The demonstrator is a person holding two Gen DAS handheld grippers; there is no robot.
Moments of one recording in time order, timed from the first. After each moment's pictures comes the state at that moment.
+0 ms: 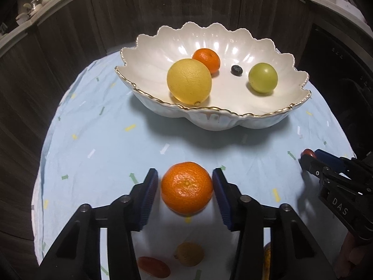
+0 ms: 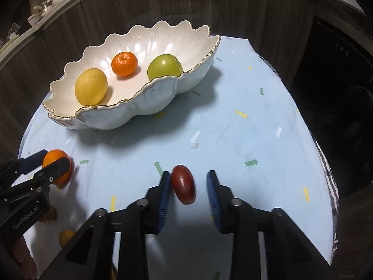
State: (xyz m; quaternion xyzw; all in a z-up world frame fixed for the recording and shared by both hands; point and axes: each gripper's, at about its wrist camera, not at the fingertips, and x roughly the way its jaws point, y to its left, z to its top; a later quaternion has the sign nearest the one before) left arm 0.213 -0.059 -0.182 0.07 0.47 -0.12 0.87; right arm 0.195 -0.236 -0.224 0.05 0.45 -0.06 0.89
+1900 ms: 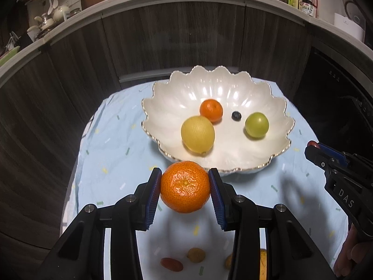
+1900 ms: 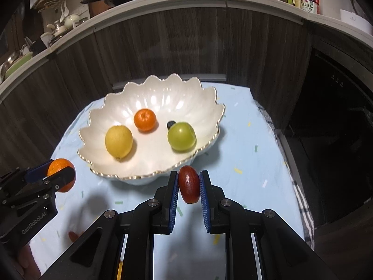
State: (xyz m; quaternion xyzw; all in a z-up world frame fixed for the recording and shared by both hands) left arm 0.217 -0.052 -0.105 0.06 0.41 -0.11 0.90; right arm 0.196 -0.226 -0.139 0.05 0.37 -0.05 0.93
